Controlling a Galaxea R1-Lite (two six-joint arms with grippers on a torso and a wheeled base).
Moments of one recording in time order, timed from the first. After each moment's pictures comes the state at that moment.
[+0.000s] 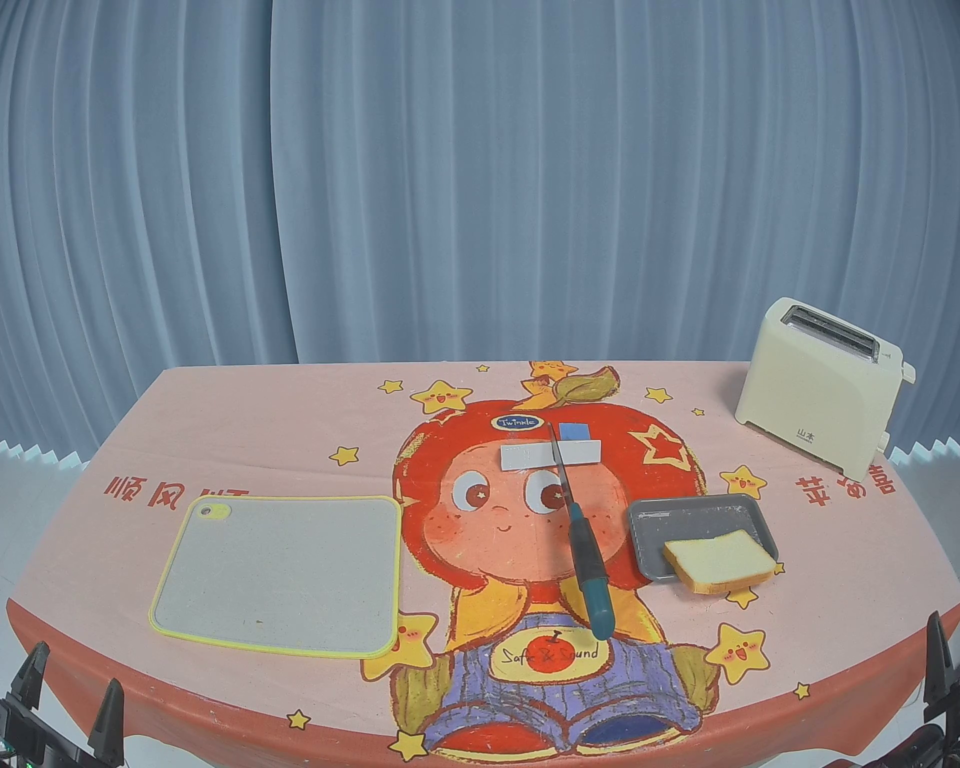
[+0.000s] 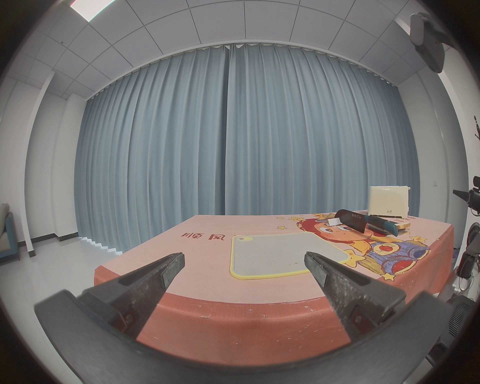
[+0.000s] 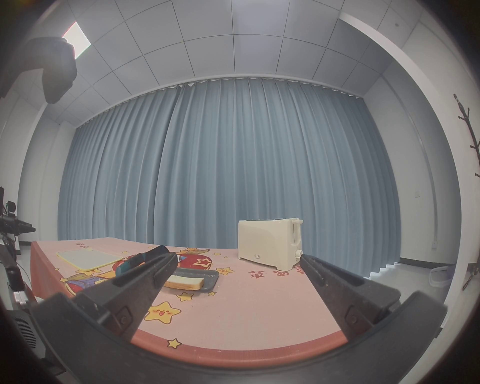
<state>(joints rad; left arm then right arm) 0.00 0.03 -0.02 0.00 0.01 0.00 0.00 0.02 -0.02 -0.14 -0.01 0.02</state>
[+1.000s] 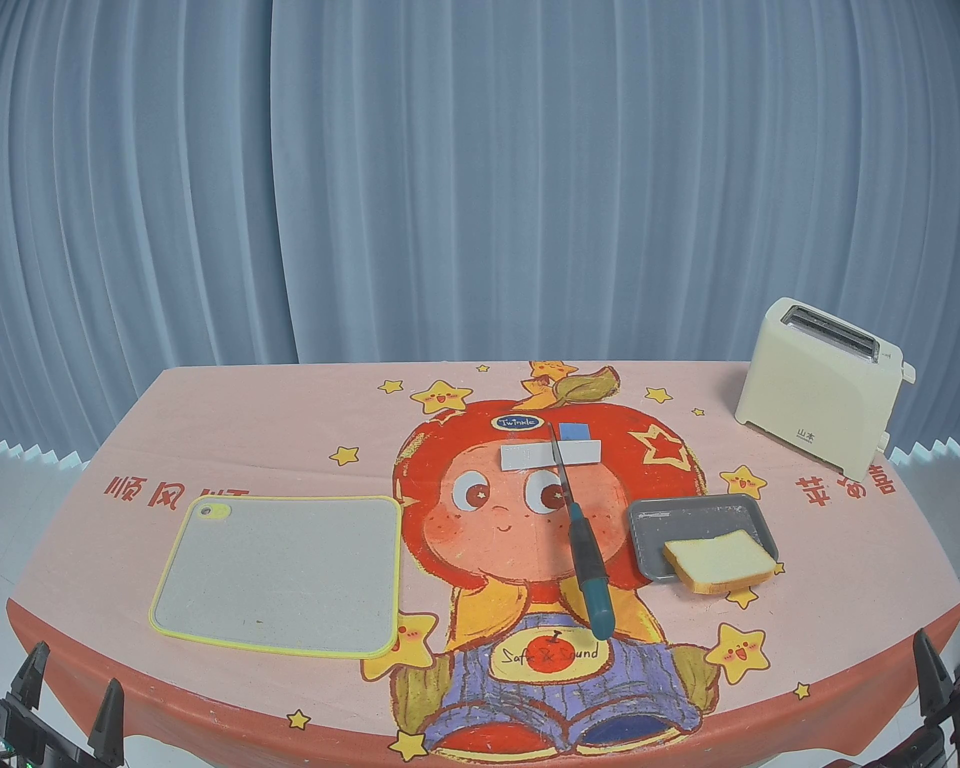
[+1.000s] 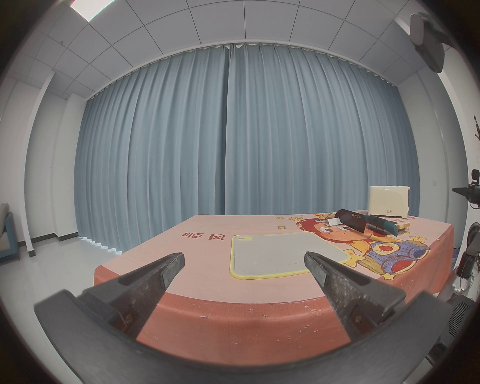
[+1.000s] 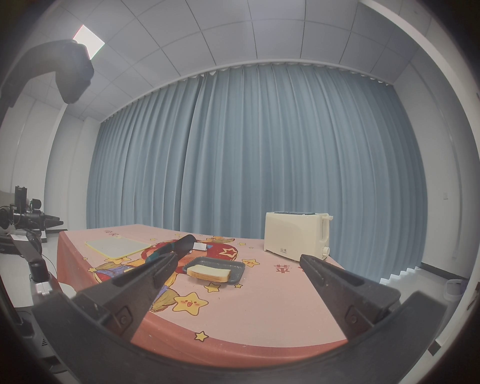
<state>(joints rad) 0.00 0.03 -0.02 0.00 0.01 0.00 0.00 0.12 -0.13 -0.03 0.18 -0.02</state>
